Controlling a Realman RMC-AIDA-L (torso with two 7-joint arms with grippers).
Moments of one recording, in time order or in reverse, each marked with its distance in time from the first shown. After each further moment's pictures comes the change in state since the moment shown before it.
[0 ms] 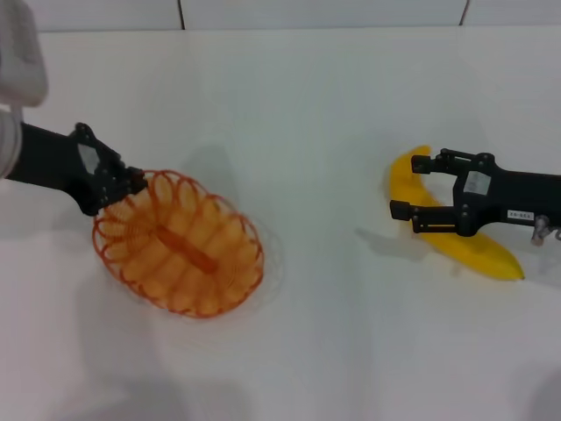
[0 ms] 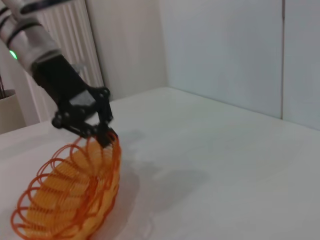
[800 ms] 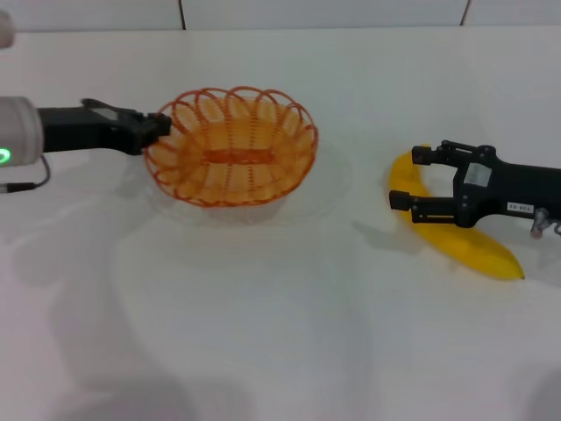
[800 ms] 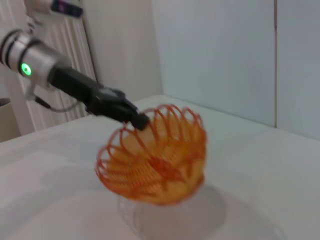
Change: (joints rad) left arm -0.023 0.005 -0.102 -0.330 -0.346 -0.270 -0.171; right arm 0.003 0.004 0.017 0.000 0.015 0.000 0.001
